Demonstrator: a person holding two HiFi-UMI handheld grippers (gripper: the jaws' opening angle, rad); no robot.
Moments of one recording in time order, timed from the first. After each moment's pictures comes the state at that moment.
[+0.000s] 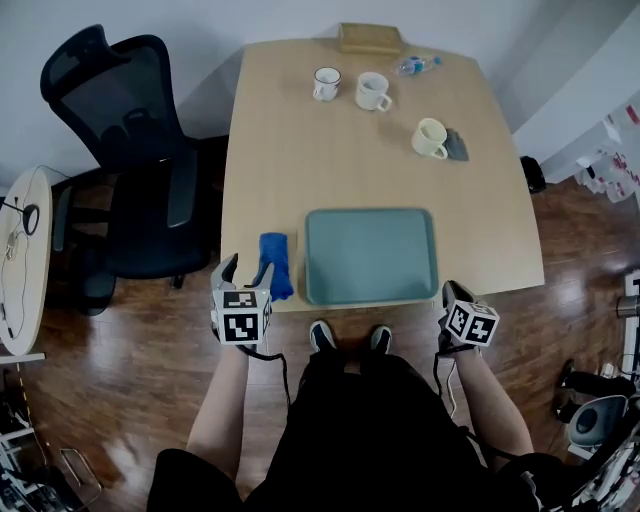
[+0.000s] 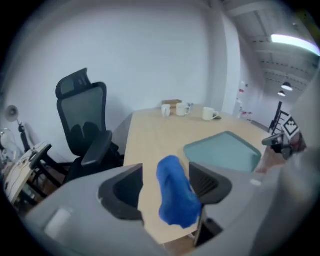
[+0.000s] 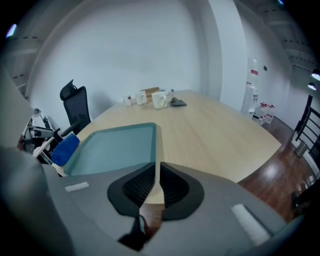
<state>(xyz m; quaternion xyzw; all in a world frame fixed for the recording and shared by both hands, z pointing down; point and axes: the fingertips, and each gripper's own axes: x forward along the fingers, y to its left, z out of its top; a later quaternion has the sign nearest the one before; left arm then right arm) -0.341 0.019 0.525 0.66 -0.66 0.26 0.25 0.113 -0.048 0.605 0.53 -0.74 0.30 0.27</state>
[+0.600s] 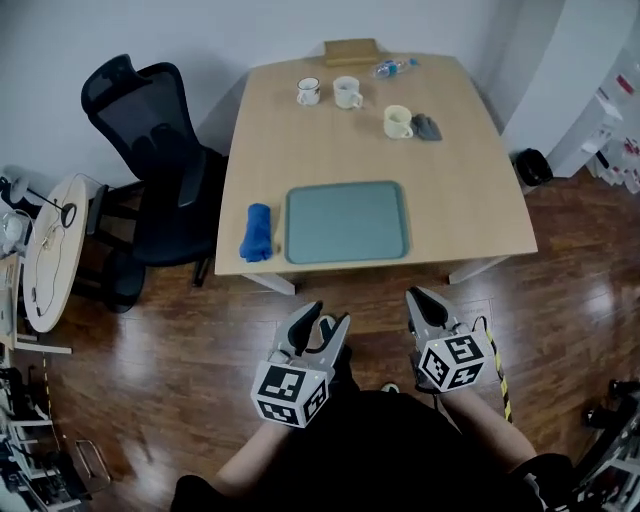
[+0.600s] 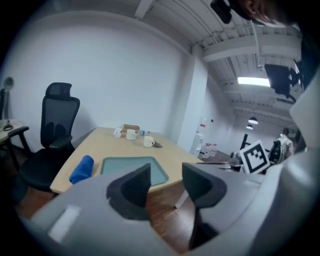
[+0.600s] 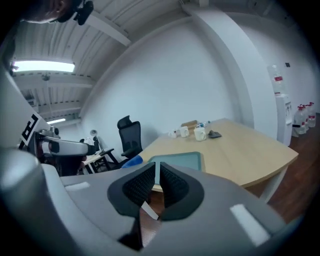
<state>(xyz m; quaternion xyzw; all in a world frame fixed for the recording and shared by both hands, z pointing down) -0.036 0.177 0.388 0.78 -0.58 0.07 0.21 0.085 0.110 0.446 0.38 -0.90 0.22 0.08</state>
